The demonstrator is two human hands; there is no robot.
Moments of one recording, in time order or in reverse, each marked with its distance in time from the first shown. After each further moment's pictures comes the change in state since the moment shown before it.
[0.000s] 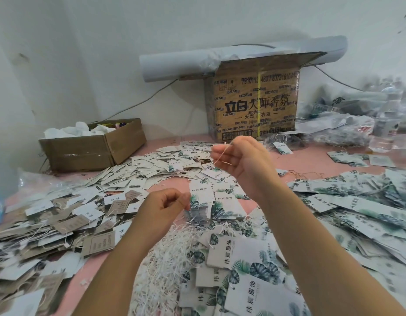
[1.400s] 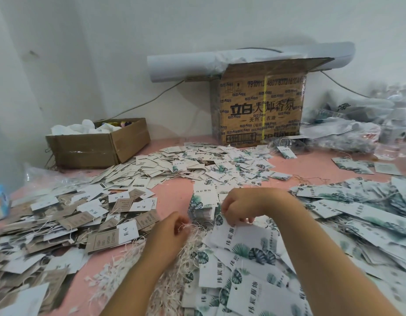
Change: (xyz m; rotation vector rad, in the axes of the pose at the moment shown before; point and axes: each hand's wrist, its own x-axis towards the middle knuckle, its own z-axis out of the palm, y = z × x) left_hand -0.001 -0.070 0.027 0.357 0.033 -0.147; right_hand -0.005 0.011 -0.012 -1.544 -0.688 0.518
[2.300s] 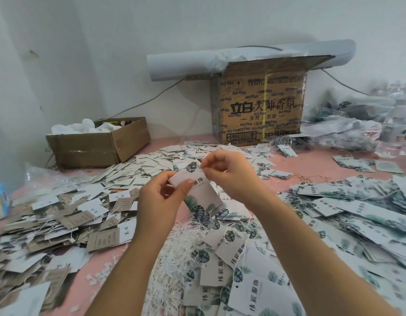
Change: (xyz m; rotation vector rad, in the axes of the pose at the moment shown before) left_hand -0.011 0.070 -0.047 -0.521 0.307 0.241; right_hand 0.001 -0.032 0.006 0.591 0.736 -0.429
